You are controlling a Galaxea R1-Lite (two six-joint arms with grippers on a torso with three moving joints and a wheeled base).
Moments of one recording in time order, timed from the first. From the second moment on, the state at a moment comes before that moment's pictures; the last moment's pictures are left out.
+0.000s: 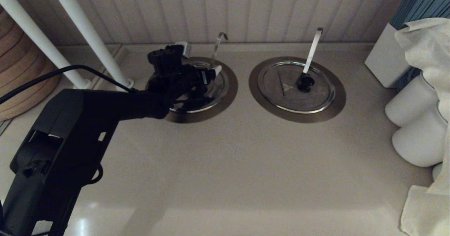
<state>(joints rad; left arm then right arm) -0.35 2.40 -1.98 -0.51 -0.15 -0.10 0.00 0.00 0.00 0.00 0.00 0.01</state>
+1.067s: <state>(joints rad) -0.30 2.40 -1.99 -0.47 -0.15 -0.03 0.00 0.00 0.00 0.00 0.00 0.01</state>
